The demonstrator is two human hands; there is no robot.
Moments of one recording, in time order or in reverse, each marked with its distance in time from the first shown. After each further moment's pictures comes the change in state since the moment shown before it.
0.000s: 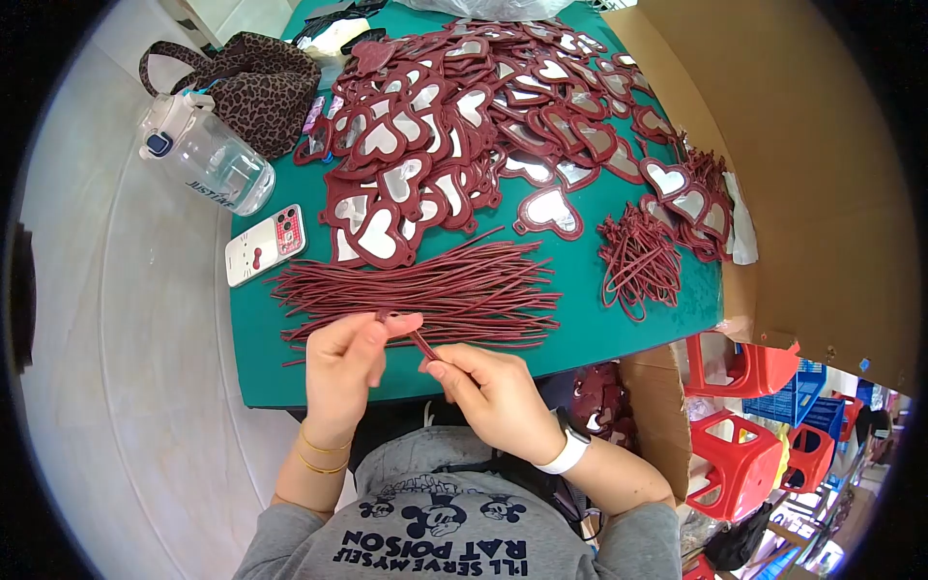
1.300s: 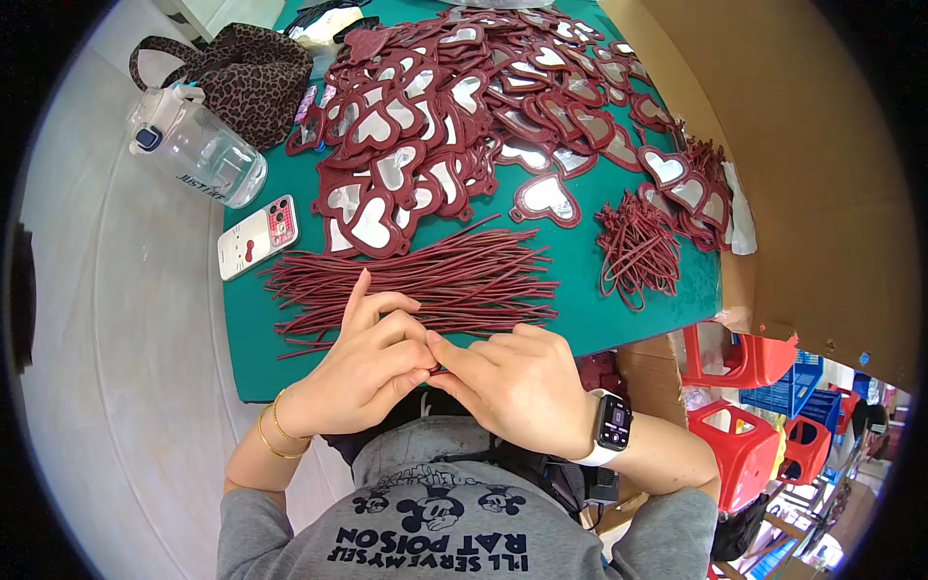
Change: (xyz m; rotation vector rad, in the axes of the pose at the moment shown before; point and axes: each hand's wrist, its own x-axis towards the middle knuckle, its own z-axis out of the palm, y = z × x) left_hand 0.014 0.015 -0.013 0.970 -0.570 0.486; right_hand 0.004 -0.021 -0.032 -0.789 0.043 -0.577
